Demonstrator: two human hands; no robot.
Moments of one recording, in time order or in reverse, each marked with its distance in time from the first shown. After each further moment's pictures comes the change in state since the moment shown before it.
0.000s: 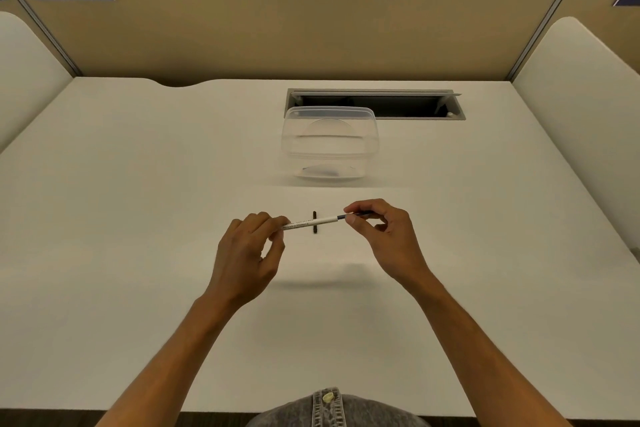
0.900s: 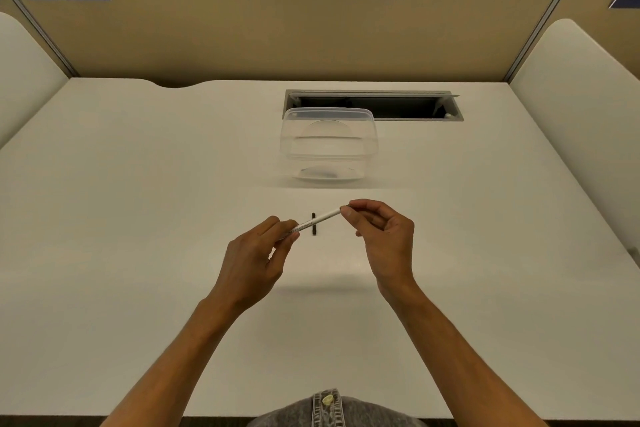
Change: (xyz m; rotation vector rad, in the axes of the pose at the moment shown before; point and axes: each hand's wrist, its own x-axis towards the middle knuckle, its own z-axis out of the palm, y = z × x) left_hand 0.003 0.009 -0.002 -0.118 -0.080 -0.002; right_hand -0.006 -0.006 0.023 0.368 0.240 0.089
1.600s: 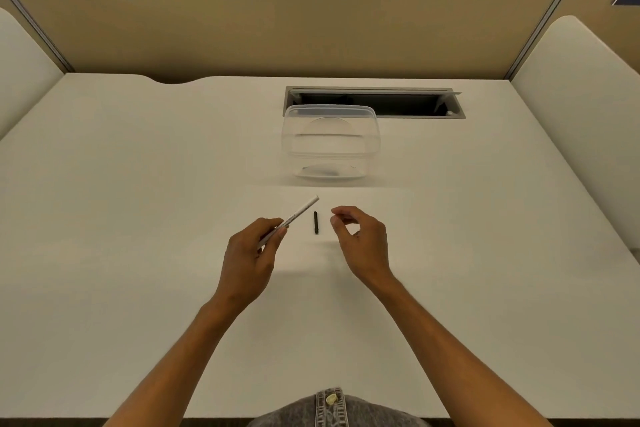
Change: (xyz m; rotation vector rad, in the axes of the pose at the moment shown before) left_hand -0.006 -0.023 0.017 -0.319 0.111 -0.258; right_hand 0.021 0.058 0.011 -0.595 -0.056 -0.103
